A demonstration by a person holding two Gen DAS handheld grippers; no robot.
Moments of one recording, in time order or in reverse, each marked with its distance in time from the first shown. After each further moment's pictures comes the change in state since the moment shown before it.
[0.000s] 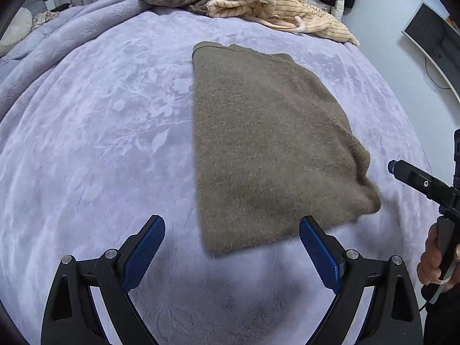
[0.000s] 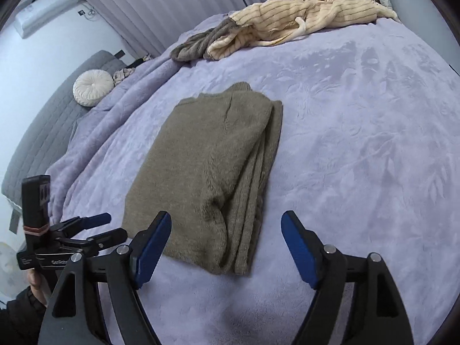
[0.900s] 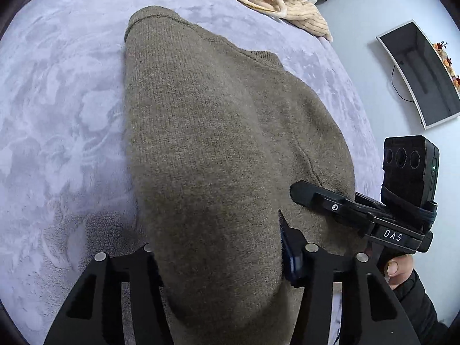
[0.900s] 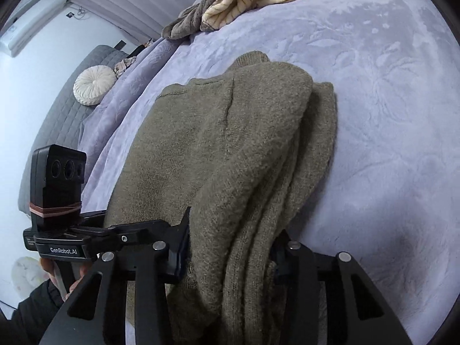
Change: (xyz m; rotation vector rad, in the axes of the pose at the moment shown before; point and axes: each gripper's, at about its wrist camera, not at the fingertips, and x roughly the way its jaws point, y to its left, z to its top) left arm 0.085 0.016 0.090 -0.005 0.158 -0.346; right arm 0.122 -0.007 0.055 0.057 0.145 0.122
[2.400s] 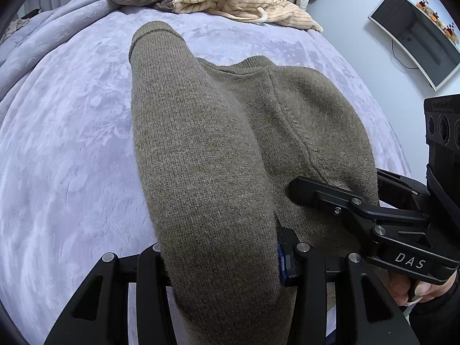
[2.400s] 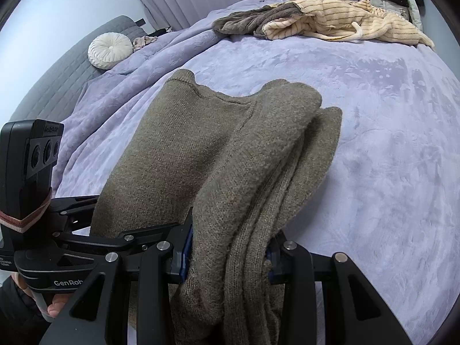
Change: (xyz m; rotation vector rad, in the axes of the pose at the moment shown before) left arm -0.071 -0.061 -0.121 0.120 -0.097 0.230; right arm -0.065 0.128 -0.119 -0.207 -0.055 -0.172
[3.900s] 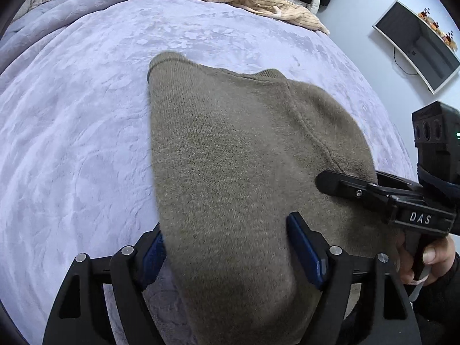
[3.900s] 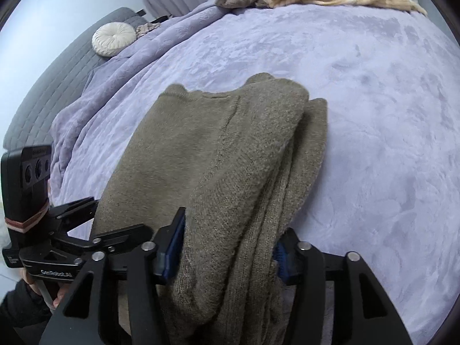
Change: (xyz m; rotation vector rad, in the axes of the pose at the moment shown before) left arm -0.021 0.030 -0.116 -0.093 -0.043 -0.013; right arm 0.006 0.004 -0.087 0.093 0.067 0.051
